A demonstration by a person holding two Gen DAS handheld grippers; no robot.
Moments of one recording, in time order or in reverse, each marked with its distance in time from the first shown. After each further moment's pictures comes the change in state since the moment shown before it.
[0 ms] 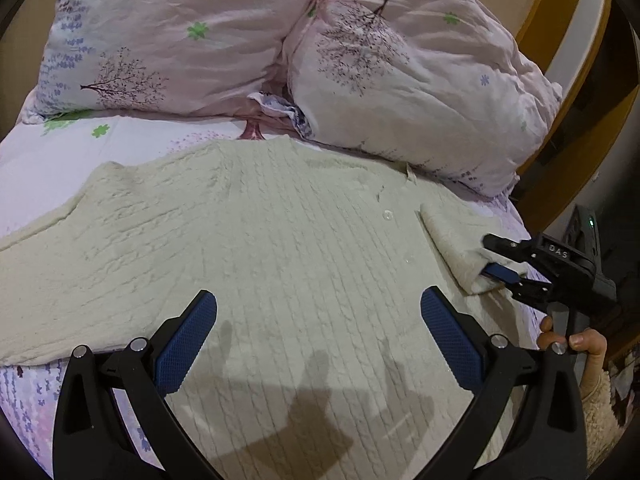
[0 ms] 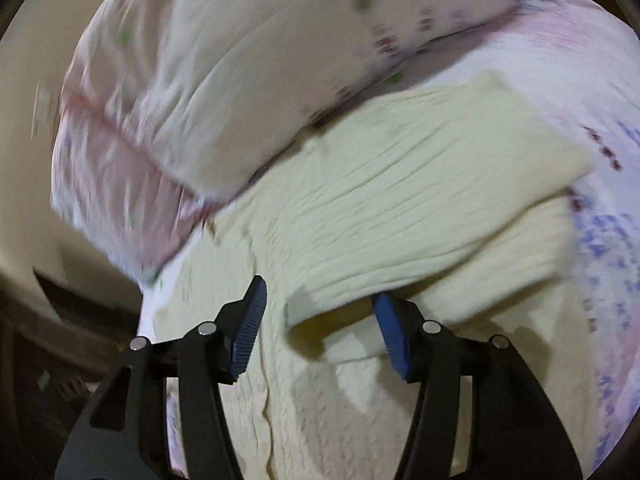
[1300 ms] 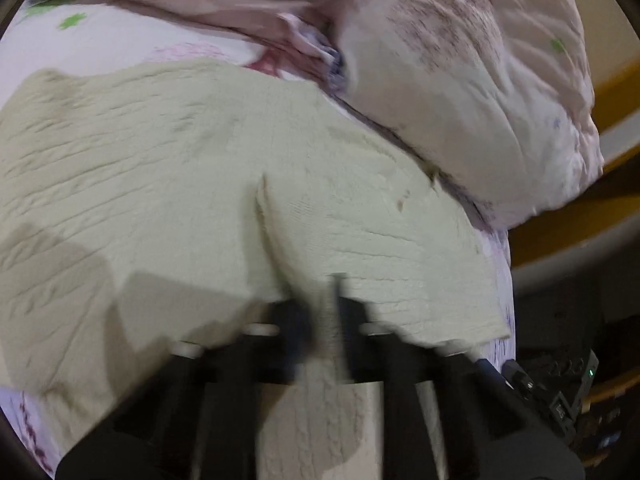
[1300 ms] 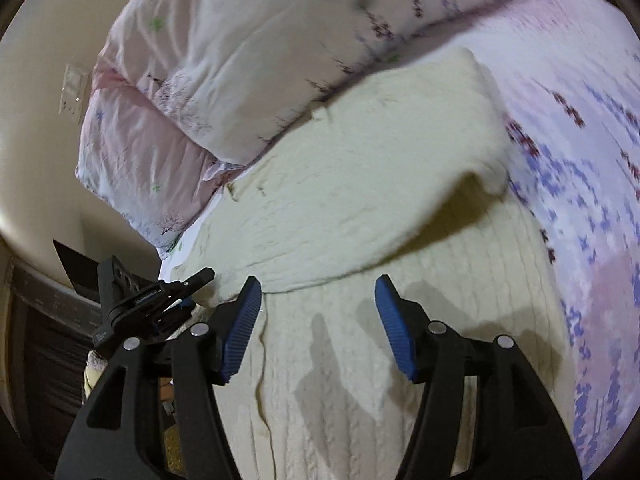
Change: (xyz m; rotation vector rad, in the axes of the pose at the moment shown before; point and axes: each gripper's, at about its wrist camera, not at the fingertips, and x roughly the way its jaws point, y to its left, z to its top) left arm 0.086 0.024 0.023 -0.290 0.216 -0.139; right arm -0.044 -0.020 -0.037 -0.054 0.087 0.068
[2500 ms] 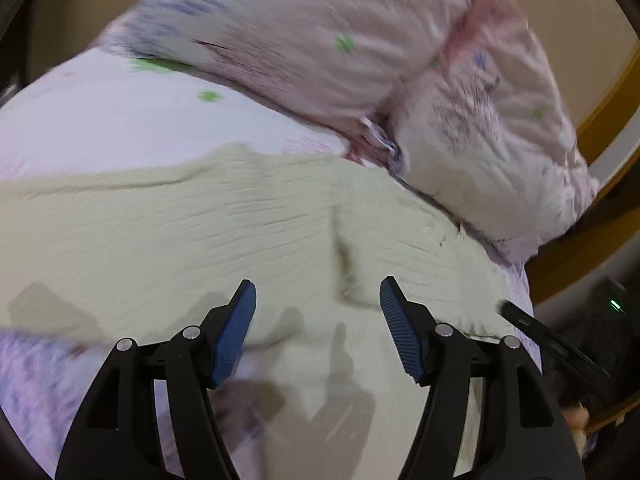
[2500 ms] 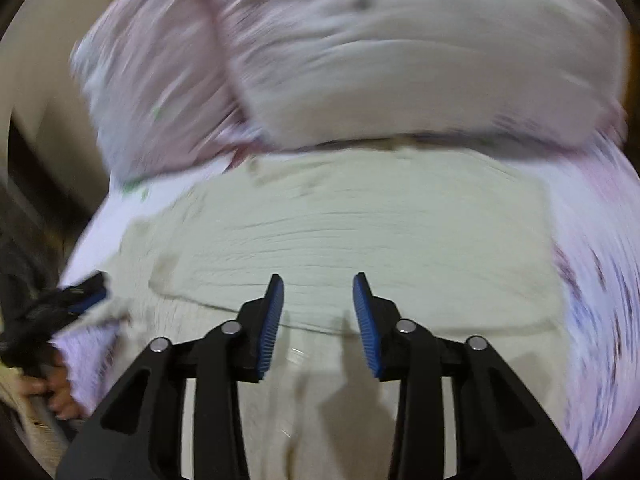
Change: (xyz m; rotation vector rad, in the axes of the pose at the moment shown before) left arm -0.132 0.062 -0.052 -0.033 -0.278 0.142; right arm 0.075 0.133 -0.005 -0.488 -0.005 -0.292
